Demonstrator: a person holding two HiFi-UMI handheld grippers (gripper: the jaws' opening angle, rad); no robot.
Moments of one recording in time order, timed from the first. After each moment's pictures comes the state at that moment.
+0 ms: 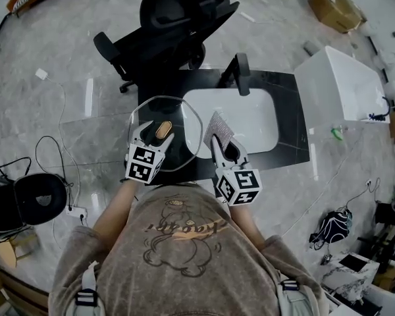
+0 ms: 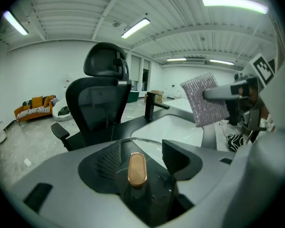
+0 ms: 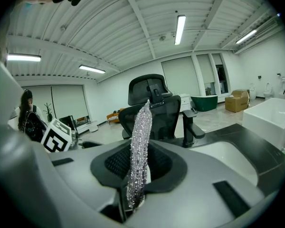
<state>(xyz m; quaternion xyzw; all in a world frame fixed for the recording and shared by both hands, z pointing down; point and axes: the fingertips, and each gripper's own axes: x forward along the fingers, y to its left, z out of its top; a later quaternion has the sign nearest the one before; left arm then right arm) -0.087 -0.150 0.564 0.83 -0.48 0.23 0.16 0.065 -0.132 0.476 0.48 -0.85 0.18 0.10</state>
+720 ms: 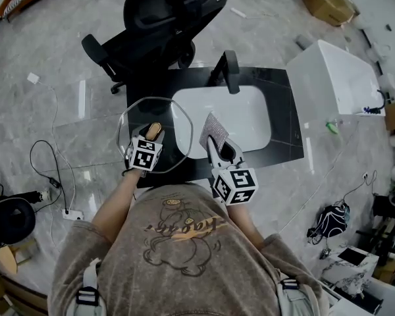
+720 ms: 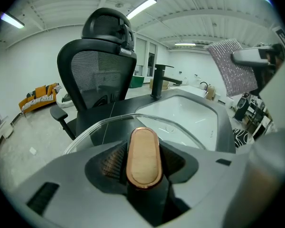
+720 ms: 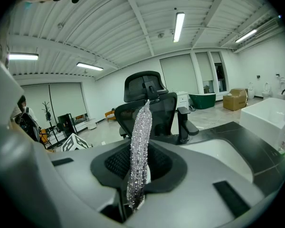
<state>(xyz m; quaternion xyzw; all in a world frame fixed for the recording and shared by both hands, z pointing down) -0.080 -0.177 0.661 0.80 -0.49 0.29 0.21 0.086 -0.138 0.488 0.48 -0.85 0.19 0.11</state>
